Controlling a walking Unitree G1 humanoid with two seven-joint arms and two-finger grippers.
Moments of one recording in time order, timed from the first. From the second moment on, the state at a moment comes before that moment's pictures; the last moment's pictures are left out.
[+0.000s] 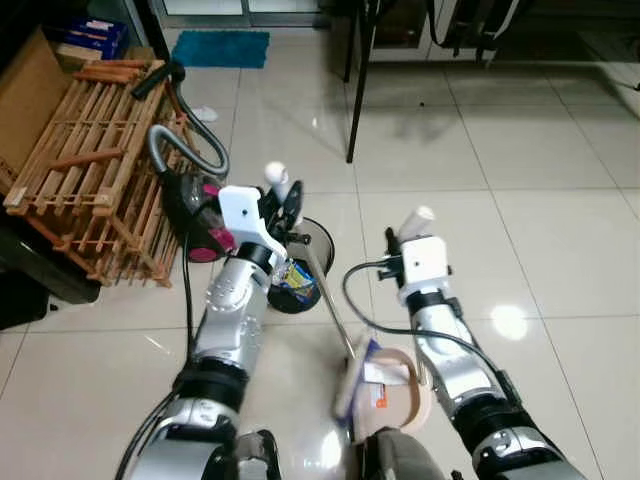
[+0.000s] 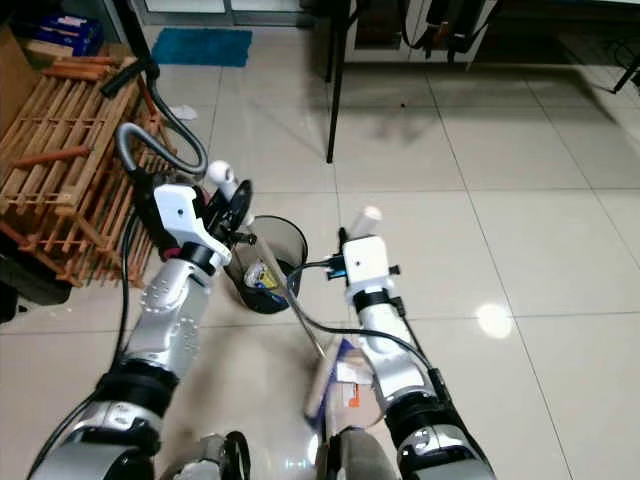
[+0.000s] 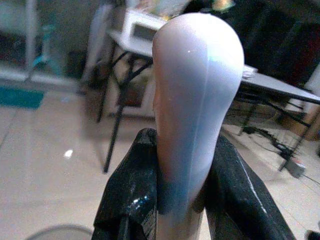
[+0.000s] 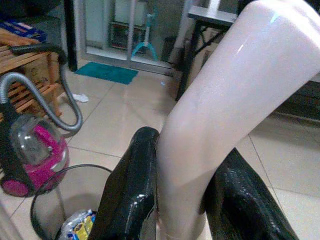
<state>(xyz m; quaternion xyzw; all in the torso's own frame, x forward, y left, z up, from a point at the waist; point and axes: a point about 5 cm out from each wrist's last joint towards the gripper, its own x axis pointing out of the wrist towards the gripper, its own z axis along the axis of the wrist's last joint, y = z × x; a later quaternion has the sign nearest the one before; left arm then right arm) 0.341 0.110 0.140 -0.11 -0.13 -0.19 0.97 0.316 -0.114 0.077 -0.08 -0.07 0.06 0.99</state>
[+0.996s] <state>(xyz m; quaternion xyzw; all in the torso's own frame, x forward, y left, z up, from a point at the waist) 0.293 0.214 0.120 0.07 -0.04 -0.14 0.99 0.317 -0.166 0.116 0.05 -0.09 0.07 0.99</state>
